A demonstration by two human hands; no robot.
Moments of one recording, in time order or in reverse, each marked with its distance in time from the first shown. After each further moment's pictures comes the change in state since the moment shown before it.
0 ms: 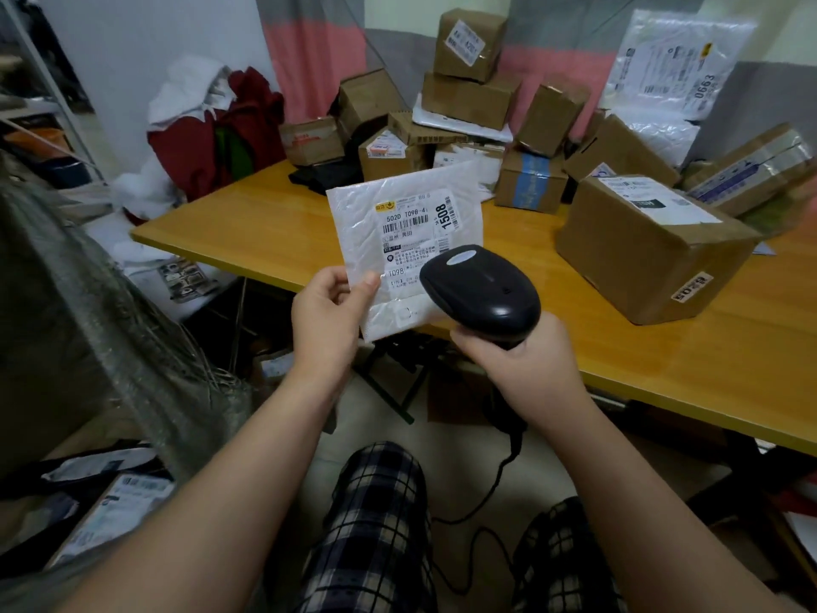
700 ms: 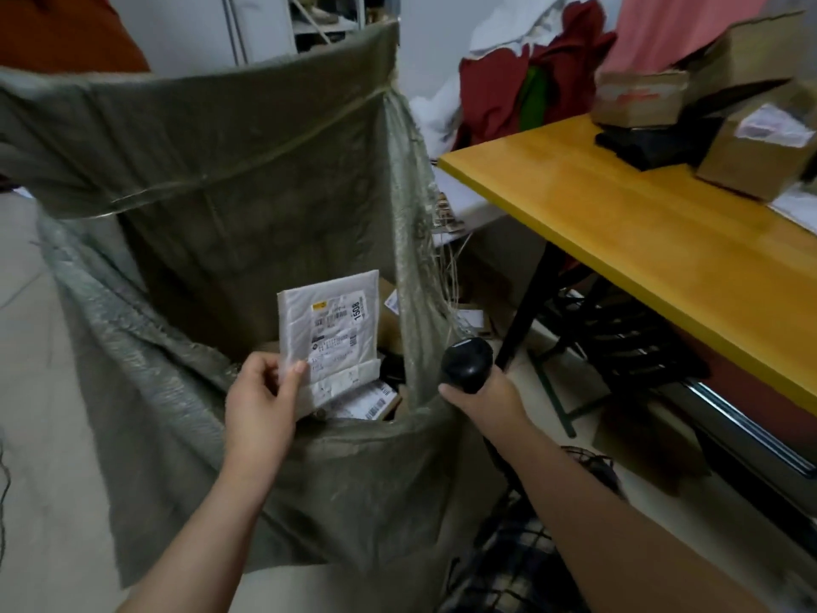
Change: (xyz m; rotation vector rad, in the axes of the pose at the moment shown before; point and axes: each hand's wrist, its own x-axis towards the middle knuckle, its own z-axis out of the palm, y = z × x) left_hand -0.098 -0.059 -0.336 0.723 0.675 -0.207; right_hand -0.024 0.049 0.327 -0.157 -0.649 0.344
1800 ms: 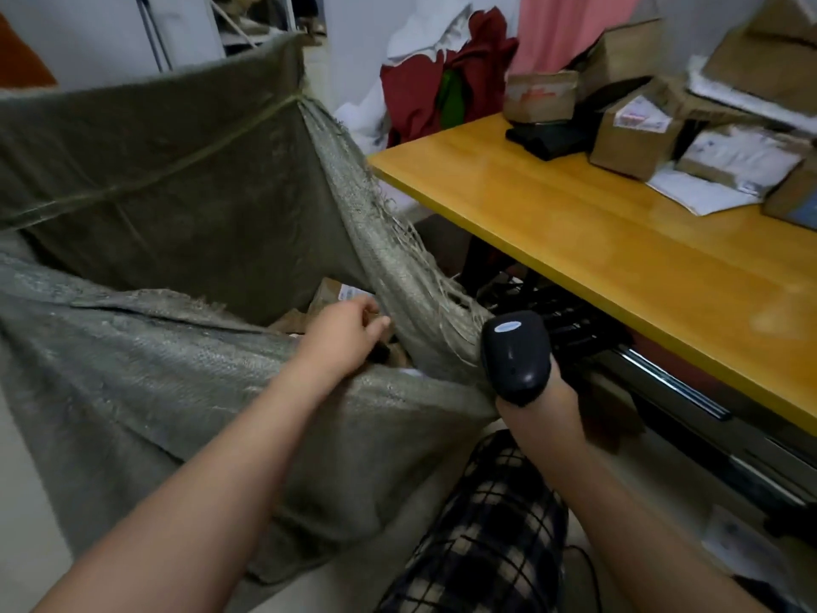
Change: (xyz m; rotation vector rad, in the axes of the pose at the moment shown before) left_hand 0.004 0.108 0.098 0.415 -0.595 0.279; right_hand -0.090 0.028 -0.112 0.055 0.307 -0.167
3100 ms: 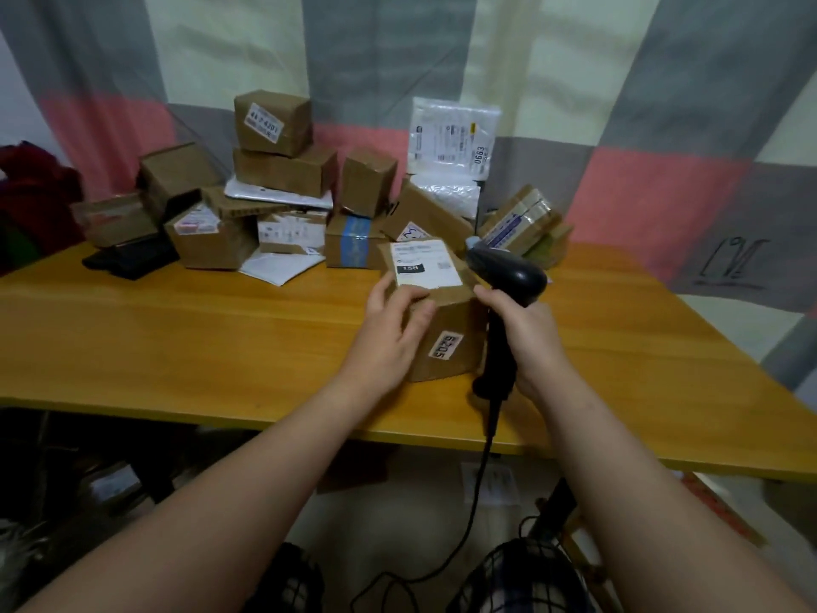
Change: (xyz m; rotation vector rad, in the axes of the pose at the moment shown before) left_hand -0.086 0.422 0.157 -0.546 -0.341 0.888; right_hand -0.039 0.040 -0.371 0.629 0.714 0.116
